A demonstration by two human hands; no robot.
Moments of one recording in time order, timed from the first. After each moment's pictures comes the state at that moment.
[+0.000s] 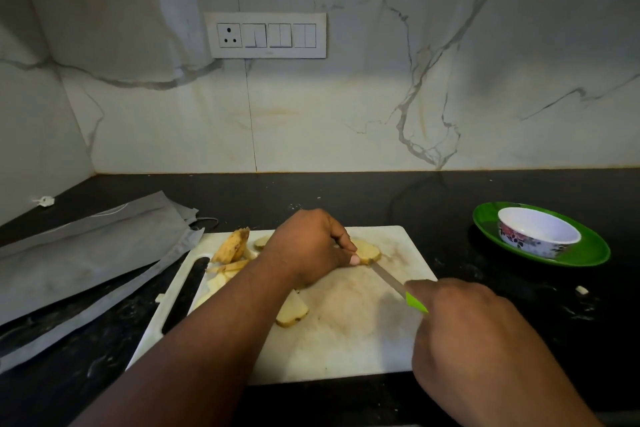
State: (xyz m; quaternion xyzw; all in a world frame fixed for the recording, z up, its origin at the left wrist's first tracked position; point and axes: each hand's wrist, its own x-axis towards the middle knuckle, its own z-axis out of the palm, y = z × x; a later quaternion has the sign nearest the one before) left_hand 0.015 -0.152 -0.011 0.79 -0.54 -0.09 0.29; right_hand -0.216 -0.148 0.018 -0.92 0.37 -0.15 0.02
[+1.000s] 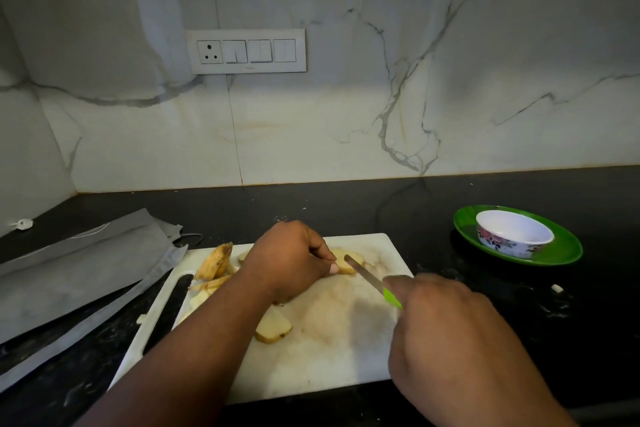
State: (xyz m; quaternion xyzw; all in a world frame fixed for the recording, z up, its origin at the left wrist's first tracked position) left_hand 0.018 -0.149 -0.011 0.79 -0.53 -0.08 0.28; right_hand -0.216 -0.144 0.026 -0.92 0.35 -0.17 0.02
